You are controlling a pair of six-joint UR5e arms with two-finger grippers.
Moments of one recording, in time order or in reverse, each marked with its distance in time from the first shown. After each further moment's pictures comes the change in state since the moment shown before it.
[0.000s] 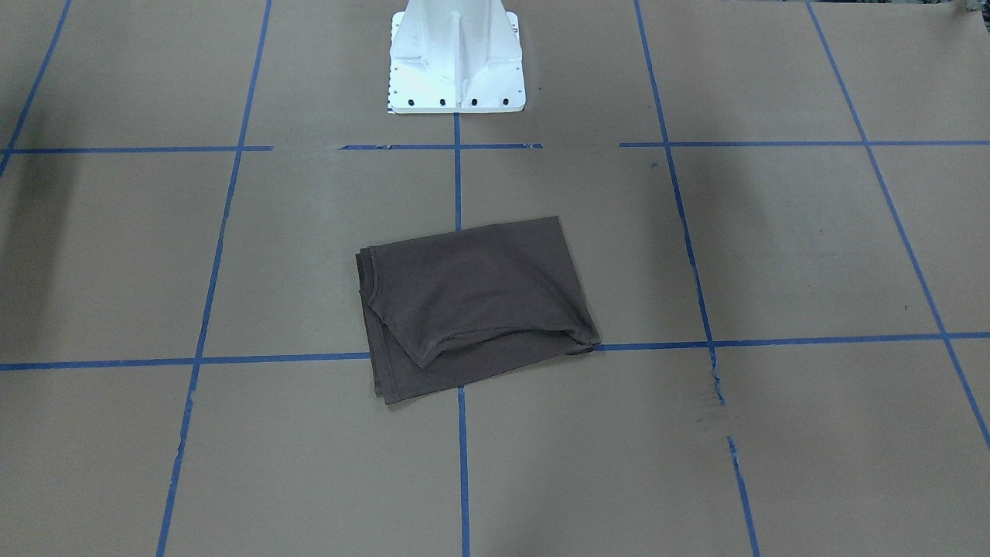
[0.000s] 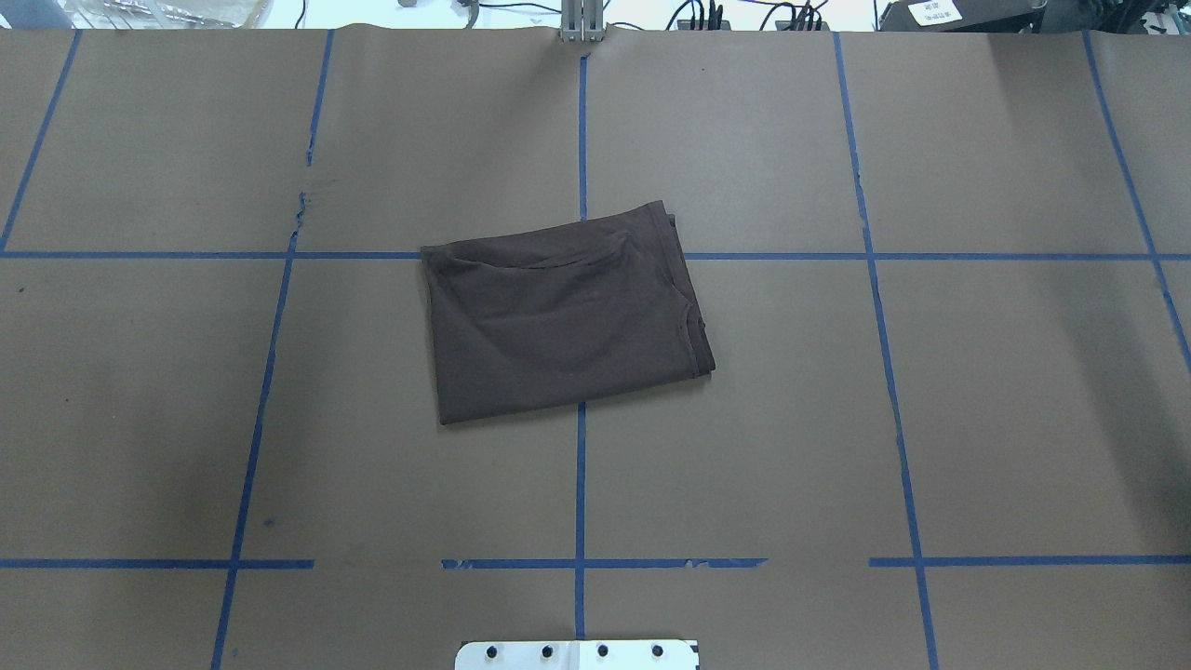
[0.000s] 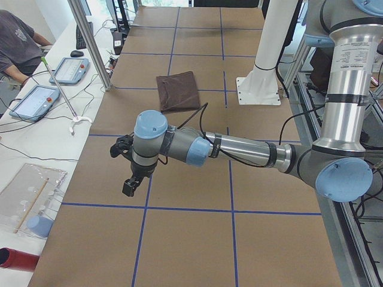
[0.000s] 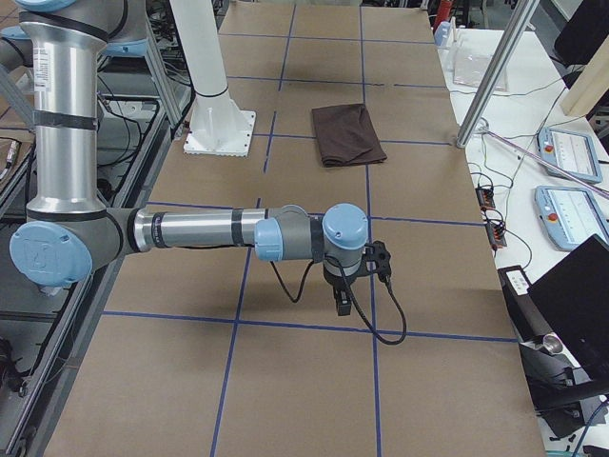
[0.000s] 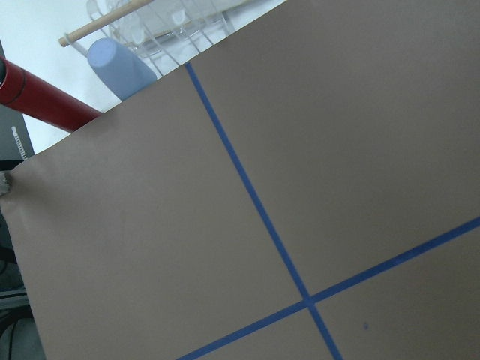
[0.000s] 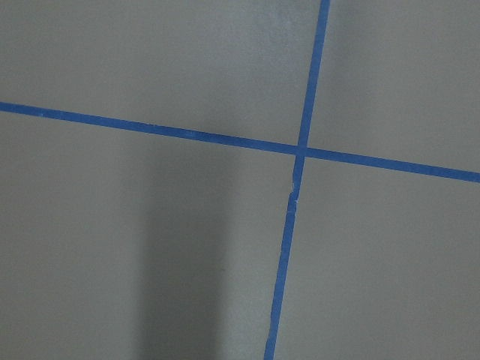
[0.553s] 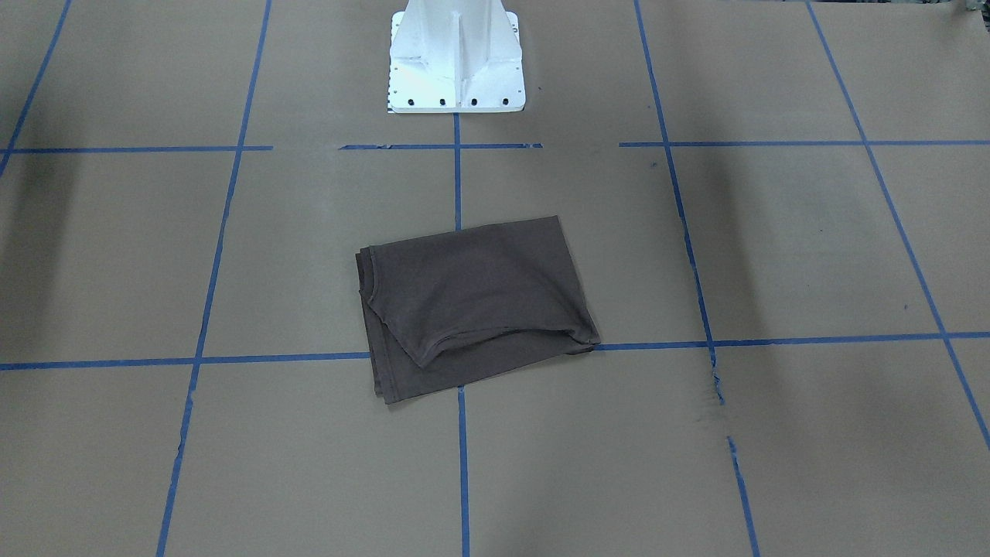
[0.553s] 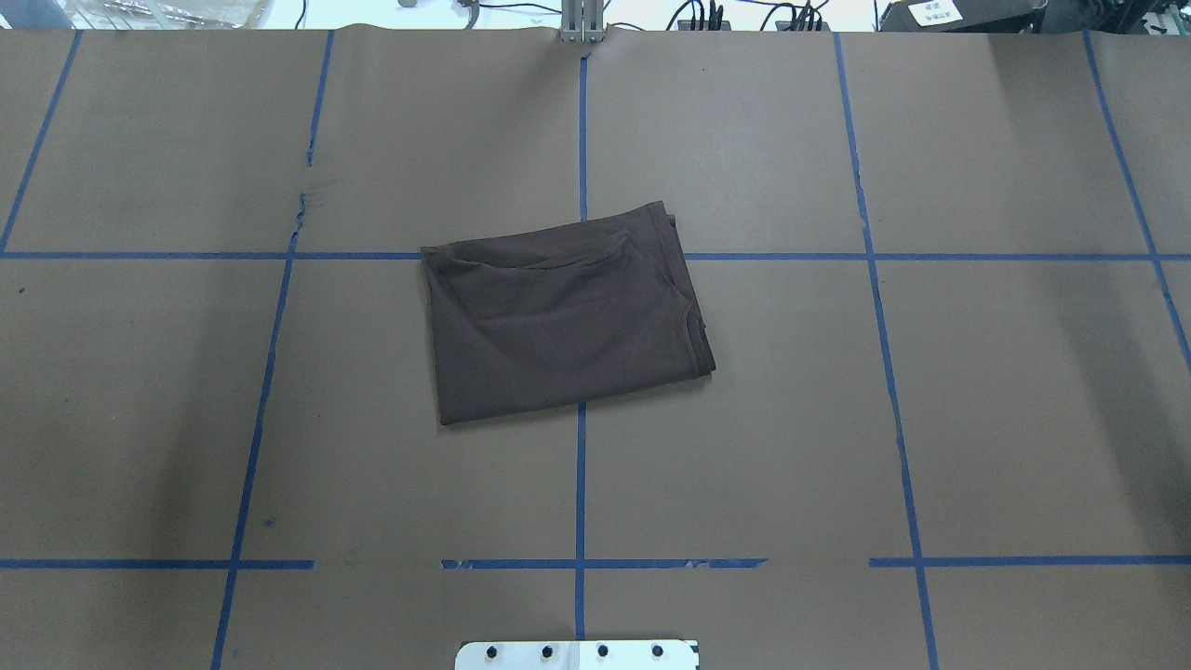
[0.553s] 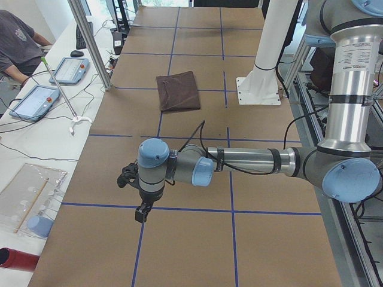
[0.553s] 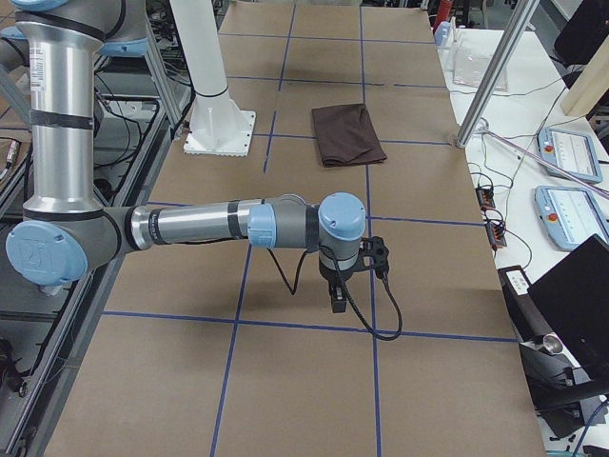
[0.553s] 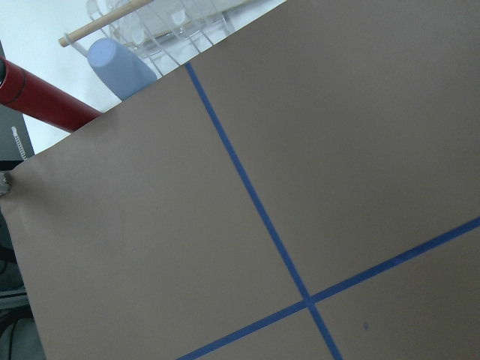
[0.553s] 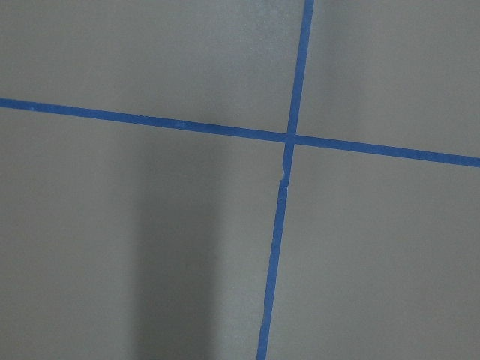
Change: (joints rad) left arm 0.006 0.029 0.086 0.050 0.016 -0.035; right arm 0.010 -0.001 0.011 -0.036 -0.009 -0.006
